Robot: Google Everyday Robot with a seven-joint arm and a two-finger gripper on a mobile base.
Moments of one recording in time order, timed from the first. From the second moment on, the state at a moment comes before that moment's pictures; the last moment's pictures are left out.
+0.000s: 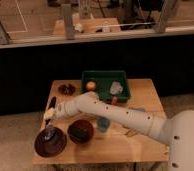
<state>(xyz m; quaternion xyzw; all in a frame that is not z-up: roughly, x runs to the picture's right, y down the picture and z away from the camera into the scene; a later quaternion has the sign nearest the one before) -0.247 0.142 0.744 0.19 -0.52 -0.53 0.64</state>
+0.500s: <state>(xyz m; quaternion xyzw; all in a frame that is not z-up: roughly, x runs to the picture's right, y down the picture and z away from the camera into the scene) -0.252 0.155 0.745 0.22 -0.52 -0.53 0.63</state>
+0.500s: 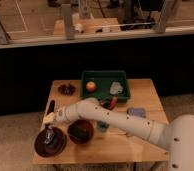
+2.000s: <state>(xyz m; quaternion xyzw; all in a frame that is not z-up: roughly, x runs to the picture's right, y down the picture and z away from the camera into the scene) -0.263 0.175 0.717 0.21 -0.51 -0.55 0.63</state>
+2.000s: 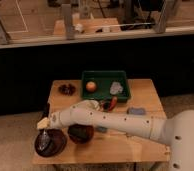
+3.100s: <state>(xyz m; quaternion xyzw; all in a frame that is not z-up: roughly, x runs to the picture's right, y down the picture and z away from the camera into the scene) -0.281 0.143 0.768 0.25 -0.52 -0.56 0.60</state>
